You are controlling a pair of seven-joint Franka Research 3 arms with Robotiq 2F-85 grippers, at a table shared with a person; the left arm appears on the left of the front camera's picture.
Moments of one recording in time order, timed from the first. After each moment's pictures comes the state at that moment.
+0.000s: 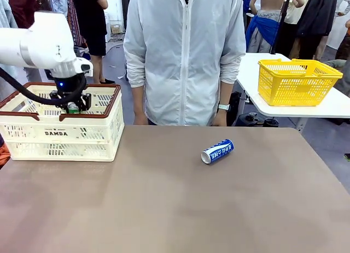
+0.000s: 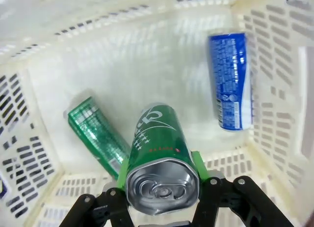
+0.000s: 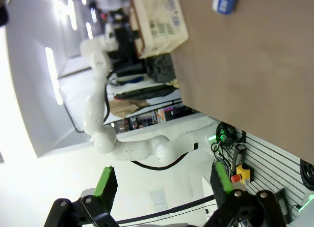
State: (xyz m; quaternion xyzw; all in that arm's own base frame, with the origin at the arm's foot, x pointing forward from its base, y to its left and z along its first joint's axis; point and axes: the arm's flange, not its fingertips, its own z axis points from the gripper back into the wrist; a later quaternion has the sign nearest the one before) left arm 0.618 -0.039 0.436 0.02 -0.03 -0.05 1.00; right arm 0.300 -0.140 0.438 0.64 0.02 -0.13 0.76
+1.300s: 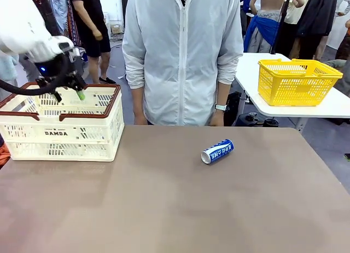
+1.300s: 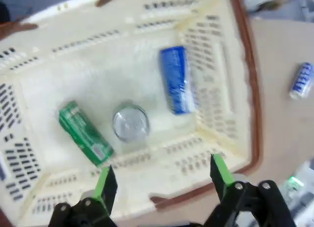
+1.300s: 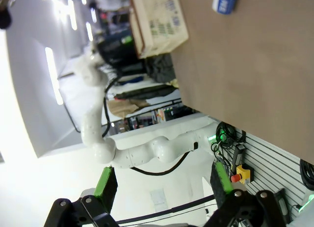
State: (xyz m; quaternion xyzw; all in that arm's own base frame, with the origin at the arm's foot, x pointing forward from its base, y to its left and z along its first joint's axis) left arm 0.570 -0.004 0.530 -0.12 -0.10 -0.07 0.98; right arm 0.300 -0.140 0.437 0.64 0.02 -0.13 0.76
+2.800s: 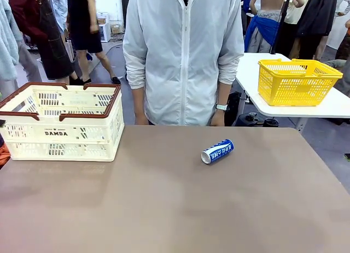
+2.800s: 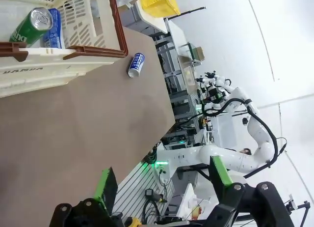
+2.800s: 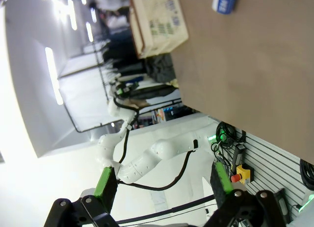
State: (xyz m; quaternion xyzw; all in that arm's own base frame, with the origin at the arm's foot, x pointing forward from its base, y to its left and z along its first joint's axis) left arm 0.346 0.167 0.488 -0.57 -0.15 -0.02 0.81; right arm 0.300 -0.140 0.437 0.64 0.02 -0.13 0.76
